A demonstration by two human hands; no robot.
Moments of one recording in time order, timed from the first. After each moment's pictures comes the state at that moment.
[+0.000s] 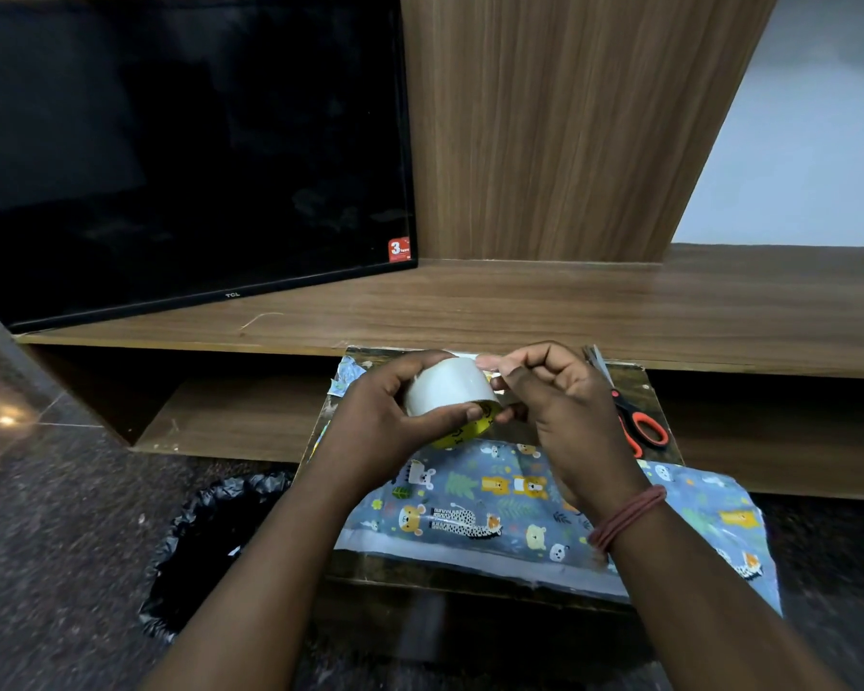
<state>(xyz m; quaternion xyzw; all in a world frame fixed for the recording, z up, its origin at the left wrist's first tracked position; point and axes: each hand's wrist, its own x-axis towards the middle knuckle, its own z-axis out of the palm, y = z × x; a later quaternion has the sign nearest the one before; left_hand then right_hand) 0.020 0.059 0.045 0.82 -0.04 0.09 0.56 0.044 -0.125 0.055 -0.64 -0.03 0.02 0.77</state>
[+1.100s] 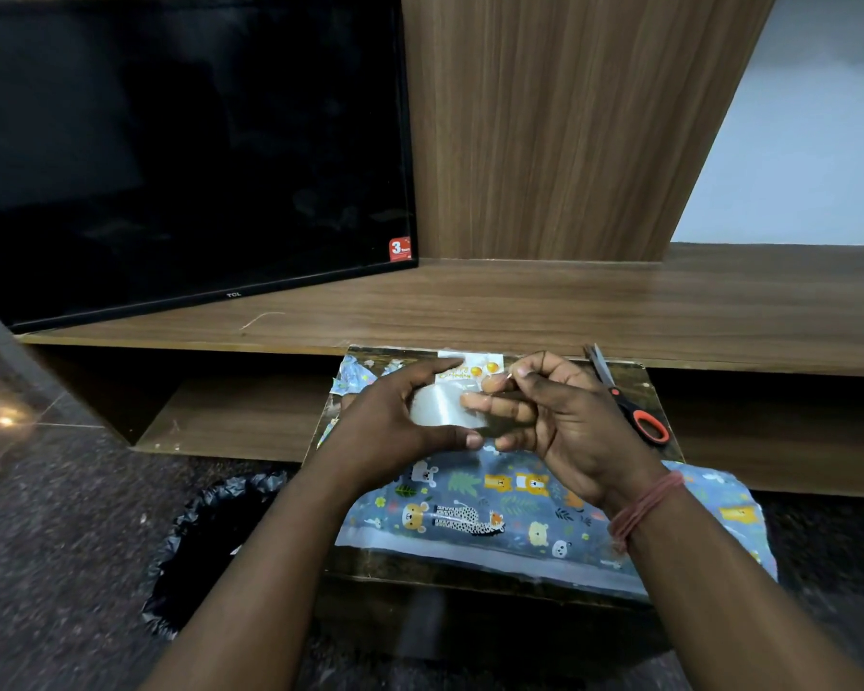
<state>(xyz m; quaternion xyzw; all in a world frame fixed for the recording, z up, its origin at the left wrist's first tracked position) 0.023 0.065 0.045 0.86 -0.03 -0.01 0.51 0.042 -0.136 0.060 -0.51 -0.05 0.19 0.84</state>
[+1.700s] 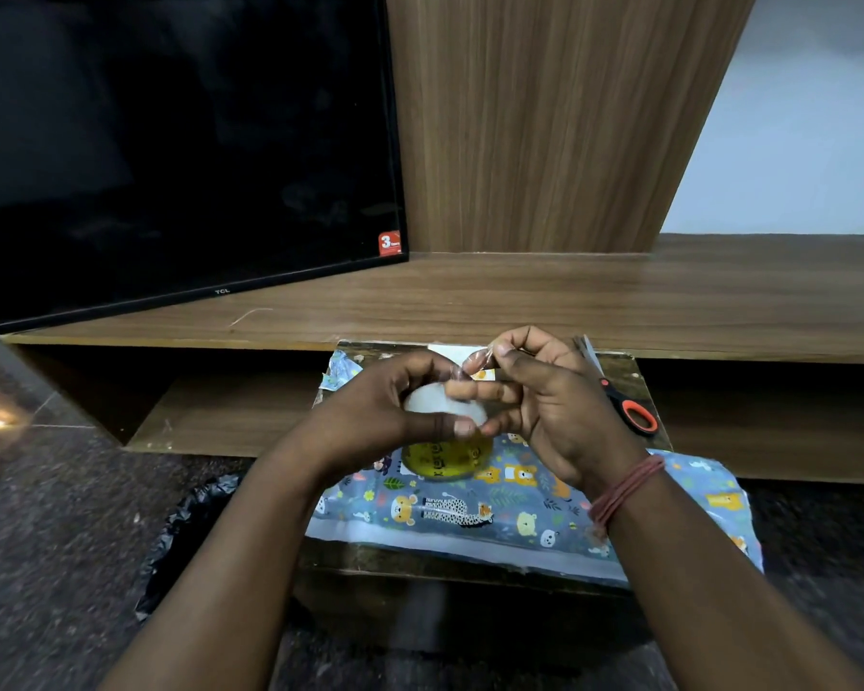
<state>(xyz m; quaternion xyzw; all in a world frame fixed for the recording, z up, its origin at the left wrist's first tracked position) 0.019 0.063 0.070 0.80 -0.09 -0.11 0.58 0.042 -0.132 0.071 -0.53 -0.10 0.17 0.83</state>
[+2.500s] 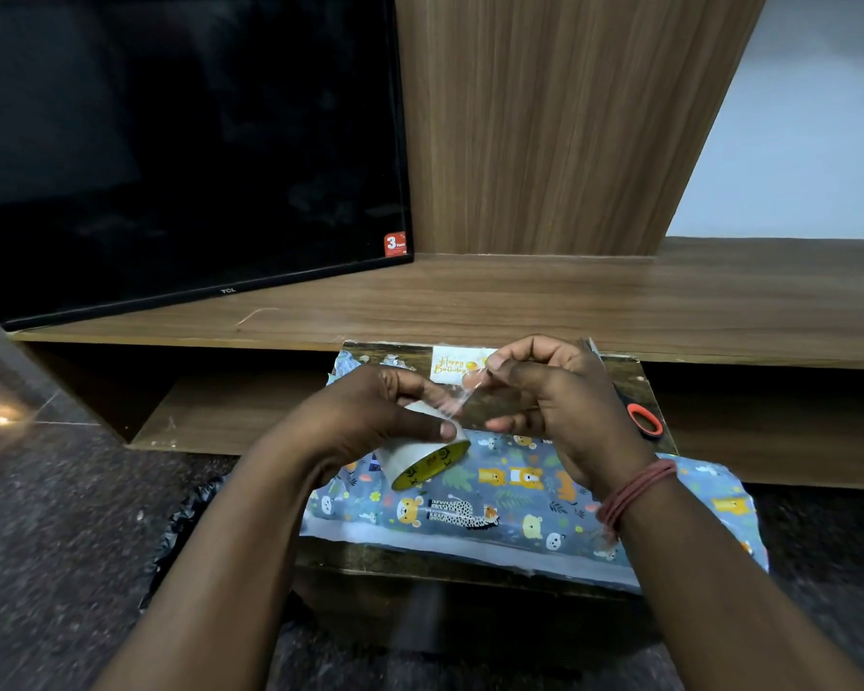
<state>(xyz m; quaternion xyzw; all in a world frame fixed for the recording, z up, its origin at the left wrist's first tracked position) 0.021 0.075 0.076 0.79 0.01 -0.19 0.59 0.039 -0.131 0.078 -0.65 -0.04 0.13 0.75</state>
